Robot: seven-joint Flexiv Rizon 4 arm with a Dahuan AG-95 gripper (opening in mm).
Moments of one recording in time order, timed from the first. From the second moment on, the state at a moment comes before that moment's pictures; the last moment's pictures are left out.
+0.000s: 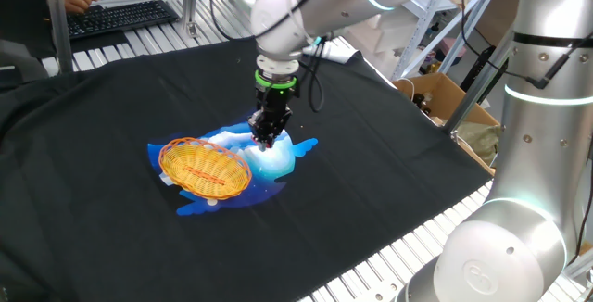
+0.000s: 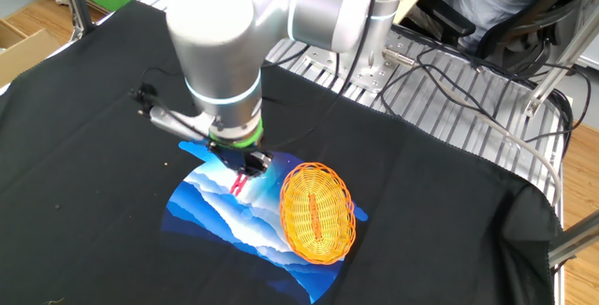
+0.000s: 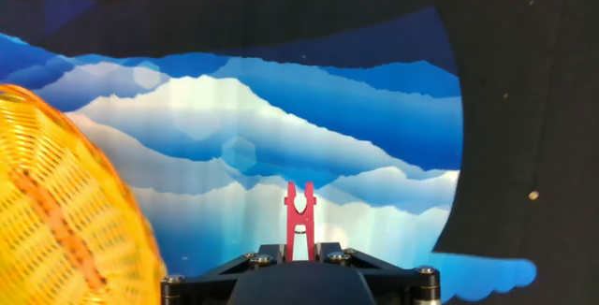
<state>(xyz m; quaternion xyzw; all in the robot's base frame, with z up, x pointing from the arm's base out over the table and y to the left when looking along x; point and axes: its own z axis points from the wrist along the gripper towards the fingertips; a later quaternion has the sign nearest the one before) 0.527 -0.020 0.032 0.05 -0.99 -0.01 0.09</state>
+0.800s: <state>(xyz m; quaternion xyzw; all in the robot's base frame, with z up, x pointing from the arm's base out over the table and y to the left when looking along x) 0.509 0.014 0.056 0.00 -0.99 -0.02 0.15</state>
